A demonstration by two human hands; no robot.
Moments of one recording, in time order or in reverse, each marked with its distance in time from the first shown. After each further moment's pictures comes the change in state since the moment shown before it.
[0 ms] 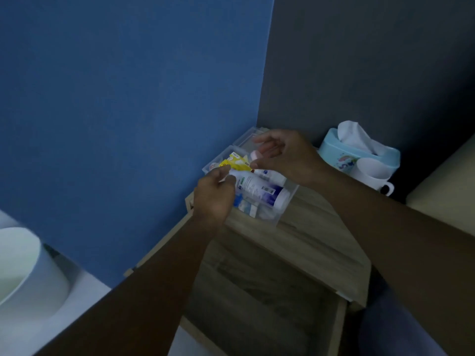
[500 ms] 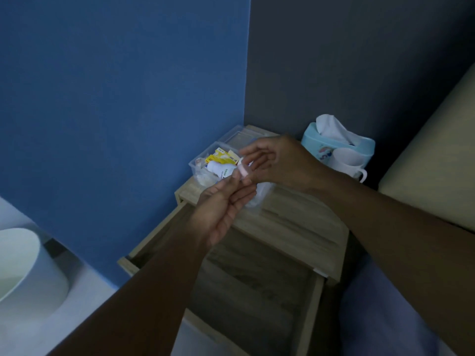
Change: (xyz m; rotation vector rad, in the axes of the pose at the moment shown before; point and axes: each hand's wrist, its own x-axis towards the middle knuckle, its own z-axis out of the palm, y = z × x) left_hand -0.063 0.011 0.019 -0.742 -0.450 -0.212; right_hand -0.059 -0.007 -0.028 -0.002 -0.179 -0.112
